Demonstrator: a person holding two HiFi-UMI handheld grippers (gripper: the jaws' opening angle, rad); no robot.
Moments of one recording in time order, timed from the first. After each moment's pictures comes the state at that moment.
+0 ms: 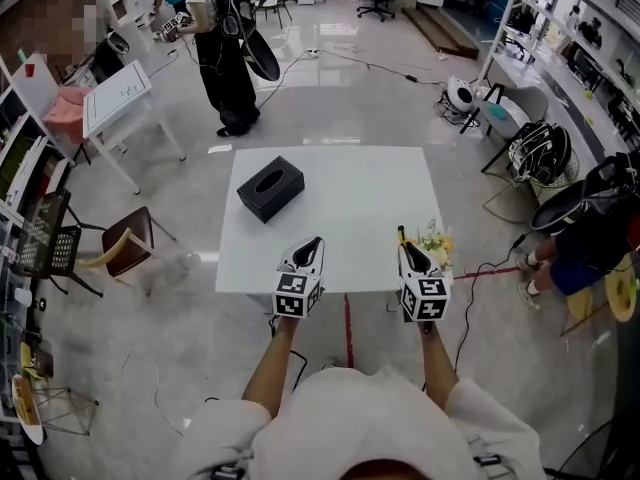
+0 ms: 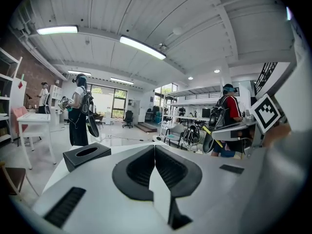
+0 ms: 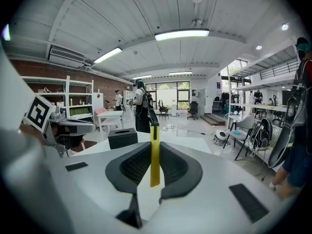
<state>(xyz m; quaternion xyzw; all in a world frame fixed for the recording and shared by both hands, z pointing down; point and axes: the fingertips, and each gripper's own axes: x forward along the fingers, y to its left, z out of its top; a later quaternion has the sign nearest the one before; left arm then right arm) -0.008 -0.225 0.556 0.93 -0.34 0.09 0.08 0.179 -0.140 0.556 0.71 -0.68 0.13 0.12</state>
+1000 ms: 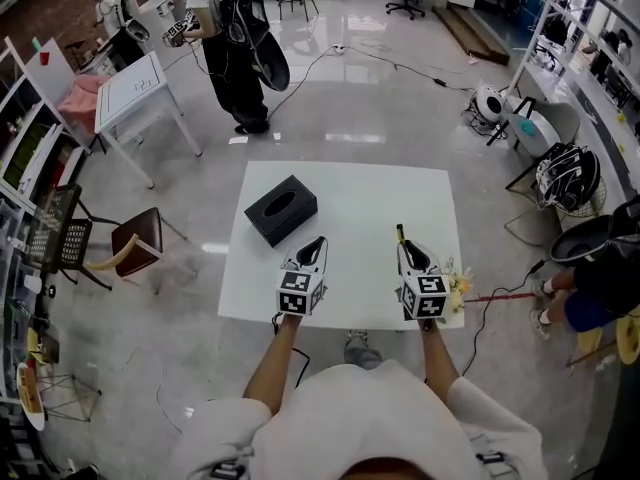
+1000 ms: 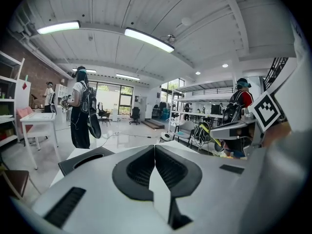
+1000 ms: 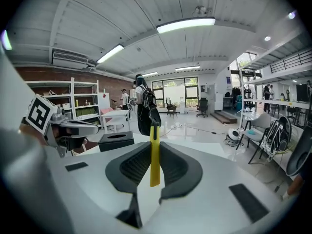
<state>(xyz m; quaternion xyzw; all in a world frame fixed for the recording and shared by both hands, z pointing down) 0.013 -0.329 0.576 0.92 -0.37 0.12 0.10 0.196 -0.266 0.577 0.67 -0.72 0.15 0.12</state>
